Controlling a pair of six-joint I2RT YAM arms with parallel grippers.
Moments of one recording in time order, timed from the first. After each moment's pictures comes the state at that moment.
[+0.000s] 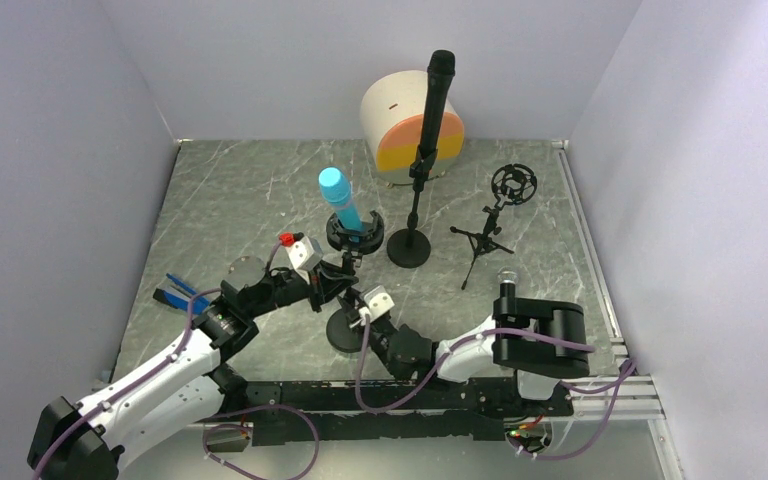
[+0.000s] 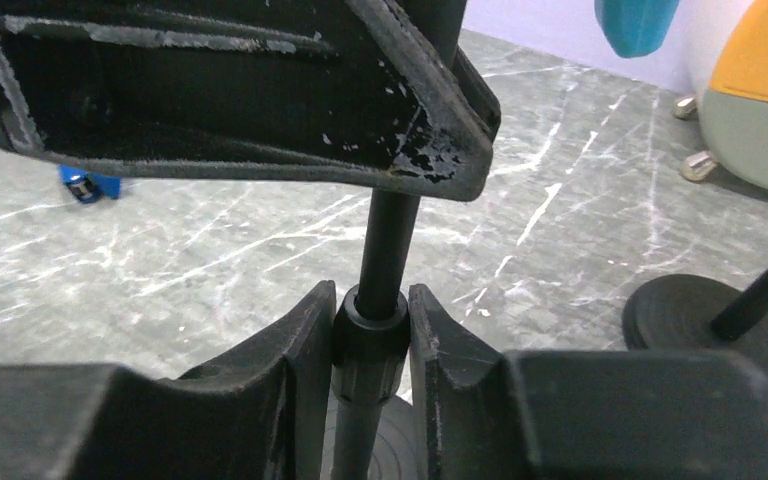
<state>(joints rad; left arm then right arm) -0.65 0.77 0.43 0.30 0.46 -0.13 1.43 1.70 0.51 1.30 0.78 -0.09</state>
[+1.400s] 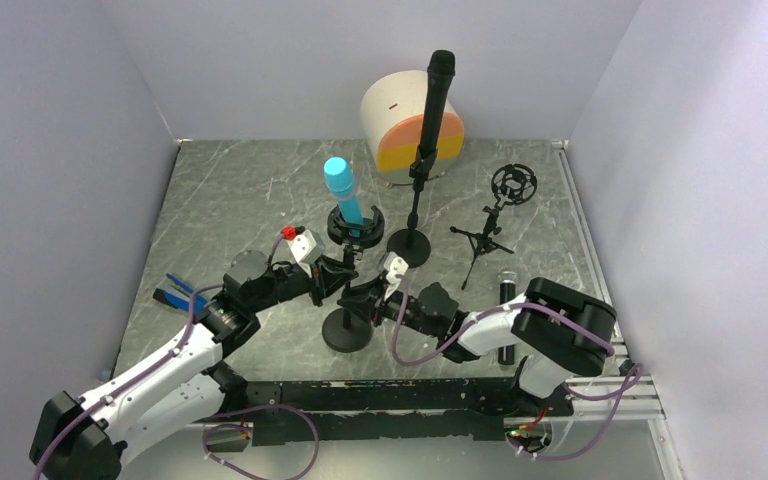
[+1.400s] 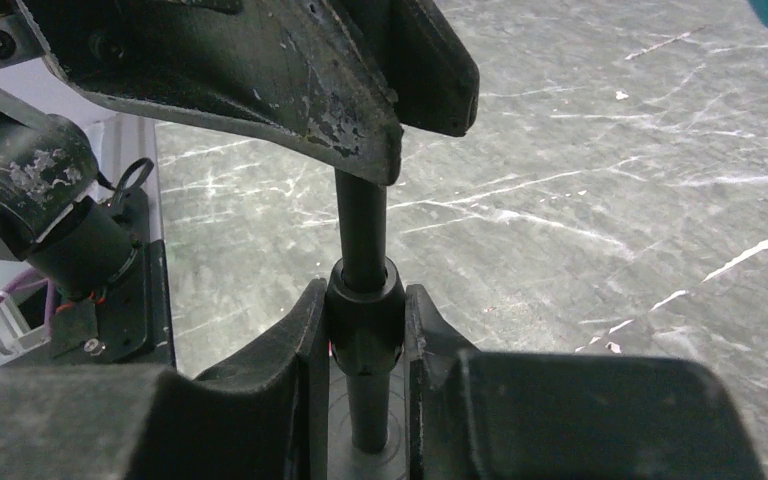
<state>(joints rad) -0.65 0.81 0.47 0.28 0.45 -0.14 1.07 1.58 0.39 1.23 -0.10 0.20</state>
